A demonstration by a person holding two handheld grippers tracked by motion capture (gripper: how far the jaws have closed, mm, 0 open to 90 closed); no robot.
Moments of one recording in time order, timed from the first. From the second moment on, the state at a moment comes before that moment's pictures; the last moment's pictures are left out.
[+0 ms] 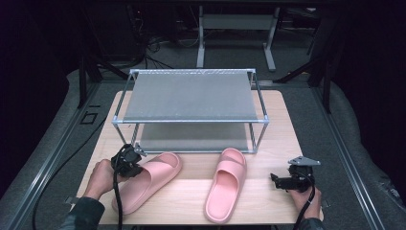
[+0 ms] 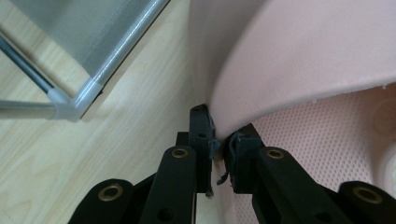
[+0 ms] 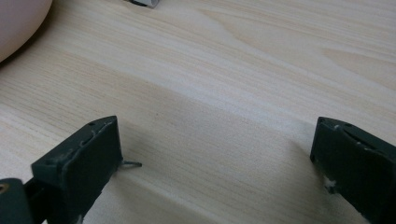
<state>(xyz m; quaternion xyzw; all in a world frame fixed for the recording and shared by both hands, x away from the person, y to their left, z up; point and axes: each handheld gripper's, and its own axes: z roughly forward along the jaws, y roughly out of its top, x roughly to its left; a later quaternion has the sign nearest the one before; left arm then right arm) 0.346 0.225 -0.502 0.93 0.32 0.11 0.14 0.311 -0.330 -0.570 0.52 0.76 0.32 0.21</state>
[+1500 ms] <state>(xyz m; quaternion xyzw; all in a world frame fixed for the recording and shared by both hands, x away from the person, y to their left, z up) 0.350 0.220 -0.463 0.94 0.29 0.12 0.11 0.311 -0.330 -0.570 0.52 0.76 0.32 0.21</state>
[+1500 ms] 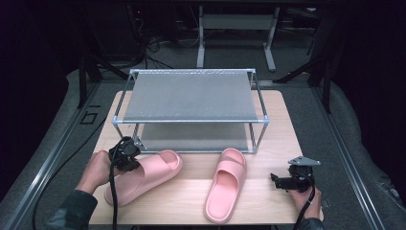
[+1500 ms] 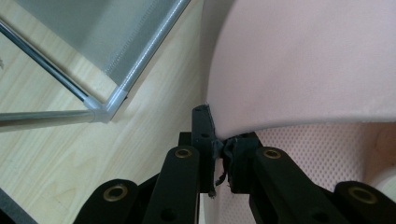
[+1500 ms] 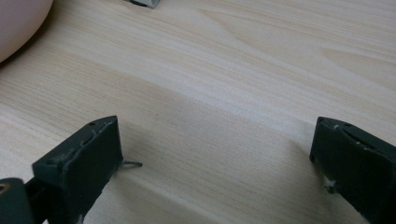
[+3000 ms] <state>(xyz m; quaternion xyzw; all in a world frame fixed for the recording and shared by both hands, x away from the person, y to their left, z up) 0.357 0.180 -0.365 0.96 0.22 0.12 0.14 0.311 -0.330 -0.570 0.52 0.76 0.32 0.21</state>
